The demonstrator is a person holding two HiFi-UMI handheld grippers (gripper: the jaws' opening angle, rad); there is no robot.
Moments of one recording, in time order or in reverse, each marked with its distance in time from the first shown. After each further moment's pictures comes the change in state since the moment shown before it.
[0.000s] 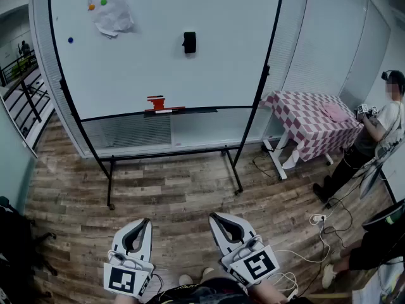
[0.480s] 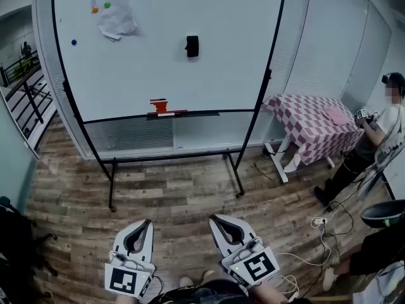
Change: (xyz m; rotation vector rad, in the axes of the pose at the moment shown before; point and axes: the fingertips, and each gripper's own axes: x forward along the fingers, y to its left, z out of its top) left arm -0.002 0.002 0.003 0.000 -0.005 0.001; right arm 0.003 0.005 0.004 -0.009 -0.002 0.012
